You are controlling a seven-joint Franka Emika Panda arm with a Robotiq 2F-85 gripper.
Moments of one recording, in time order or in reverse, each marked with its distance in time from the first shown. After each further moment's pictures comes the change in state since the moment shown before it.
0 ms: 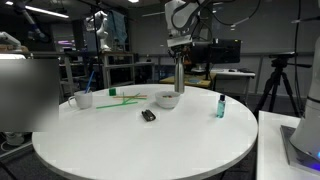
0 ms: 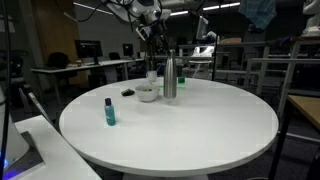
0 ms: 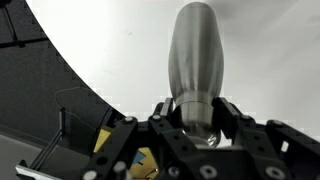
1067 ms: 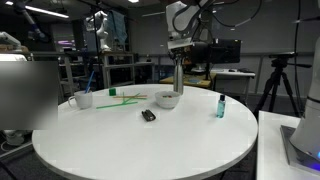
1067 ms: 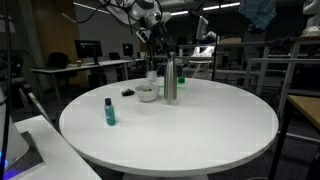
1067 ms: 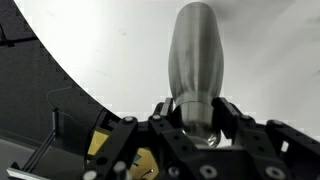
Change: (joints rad) arm -0.008 0.003 0.000 -0.033 0.000 0.067 0.000
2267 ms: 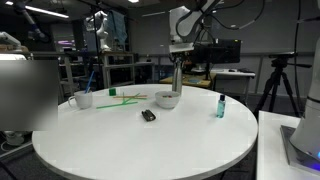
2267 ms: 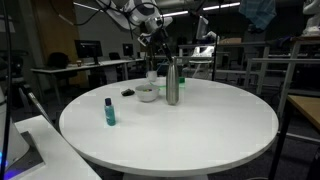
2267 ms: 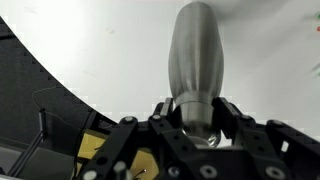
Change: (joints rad) arm -0.020 0.004 -0.006 -0.065 -0.004 0.136 0.000
